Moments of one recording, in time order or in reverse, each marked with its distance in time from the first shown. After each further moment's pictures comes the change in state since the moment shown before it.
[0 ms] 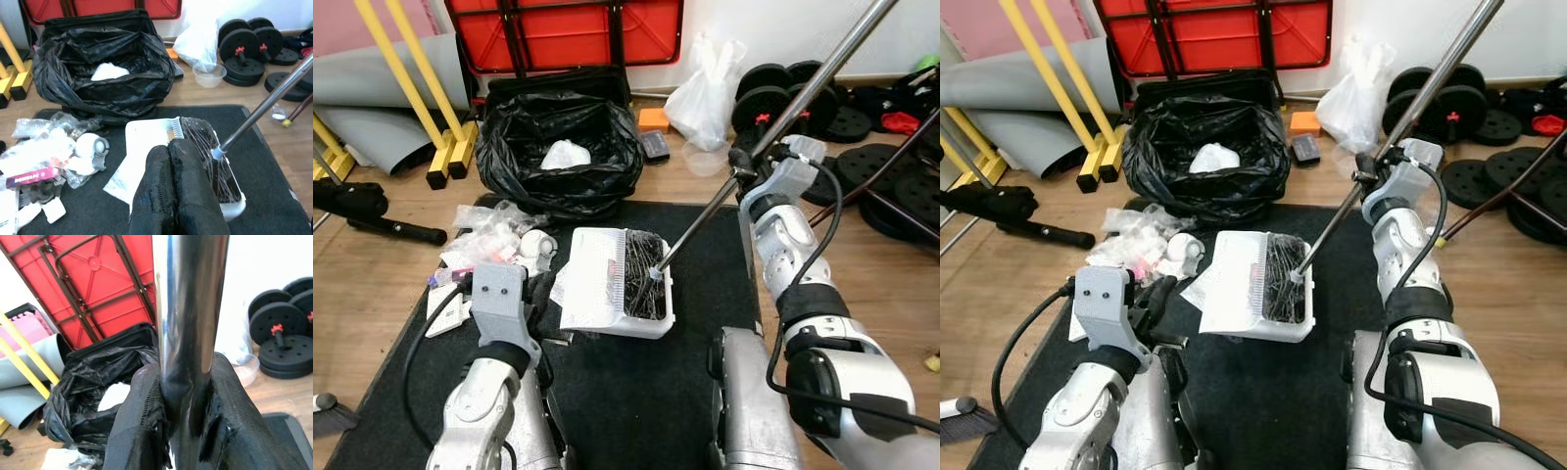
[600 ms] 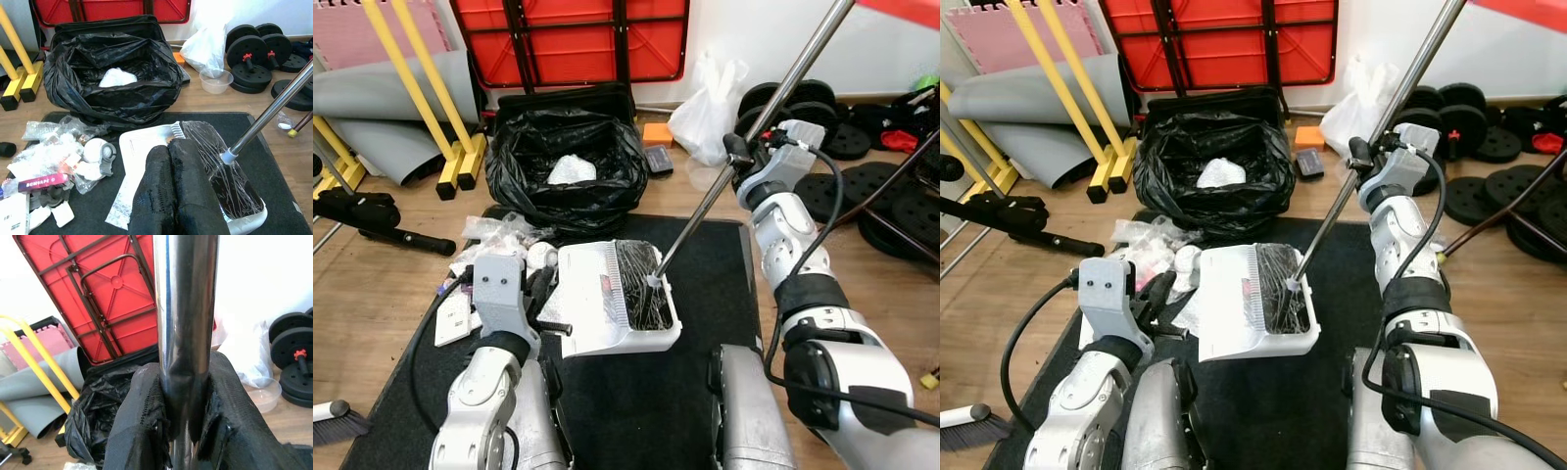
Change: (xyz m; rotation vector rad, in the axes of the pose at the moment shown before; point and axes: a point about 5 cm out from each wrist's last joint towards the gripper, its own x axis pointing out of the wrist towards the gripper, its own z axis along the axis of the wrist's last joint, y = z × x) left arm 0.011 0.004 -0.007 -0.011 0.029 0.017; right arm 0.006 0.009 0.012 -0.004 -0.033 0.049
